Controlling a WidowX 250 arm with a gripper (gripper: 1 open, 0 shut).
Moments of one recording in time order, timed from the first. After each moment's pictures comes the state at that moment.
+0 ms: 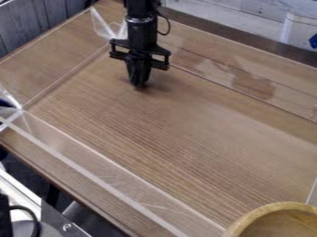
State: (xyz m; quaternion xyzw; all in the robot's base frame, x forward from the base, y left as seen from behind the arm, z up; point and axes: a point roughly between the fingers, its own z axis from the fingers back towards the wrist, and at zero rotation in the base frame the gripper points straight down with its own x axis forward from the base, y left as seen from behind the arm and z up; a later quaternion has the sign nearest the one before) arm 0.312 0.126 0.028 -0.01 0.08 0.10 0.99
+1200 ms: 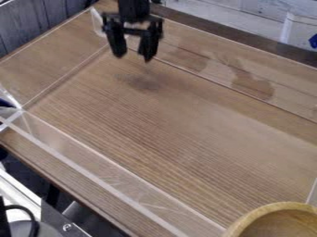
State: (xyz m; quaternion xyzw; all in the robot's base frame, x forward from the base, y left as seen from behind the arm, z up) arm 0.319 0.139 0.097 -0.04 0.03 0.12 0.99
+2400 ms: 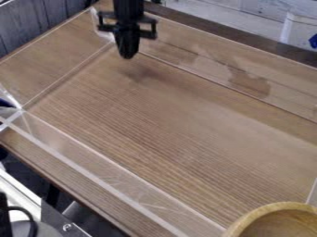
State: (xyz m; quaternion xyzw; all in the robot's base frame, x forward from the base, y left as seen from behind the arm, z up) arm 0.326 0.156 0.046 -0.03 0.06 0.12 0.99
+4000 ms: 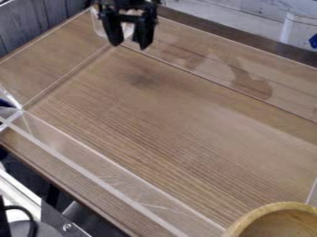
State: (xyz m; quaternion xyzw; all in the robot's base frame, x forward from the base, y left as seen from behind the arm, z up) arm 0.323 0.145 0.099 -0.06 0.04 0.09 0.99
